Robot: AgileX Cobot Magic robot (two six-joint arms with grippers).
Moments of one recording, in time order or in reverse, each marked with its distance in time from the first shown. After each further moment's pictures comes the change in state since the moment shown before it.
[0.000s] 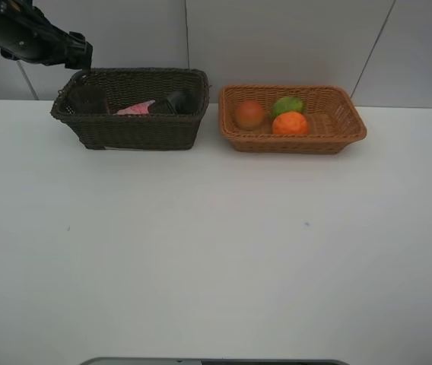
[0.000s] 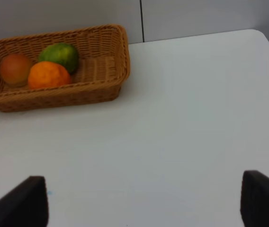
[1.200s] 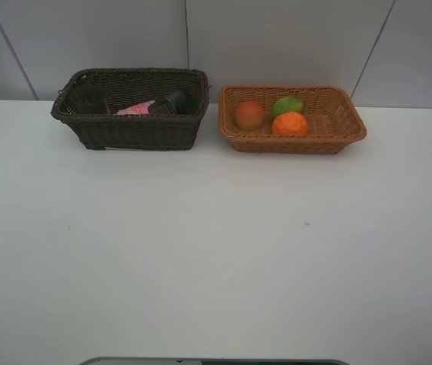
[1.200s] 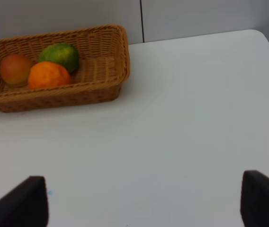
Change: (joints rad) left arm -0.034 -1.445 0.702 -0.066 0.674 -0.113; right arm 0.000 0.000 0.000 0.000 0.000 0.000
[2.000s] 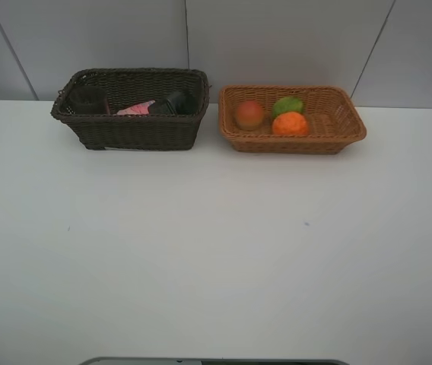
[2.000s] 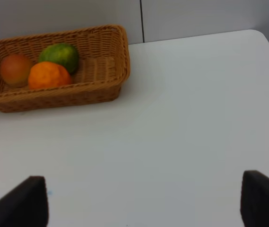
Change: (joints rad) left arm 0.000 -0.331 0.003 -0.009 0.298 0.000; right arm 0.000 0.000 0.000 0.000 0.000 0.000
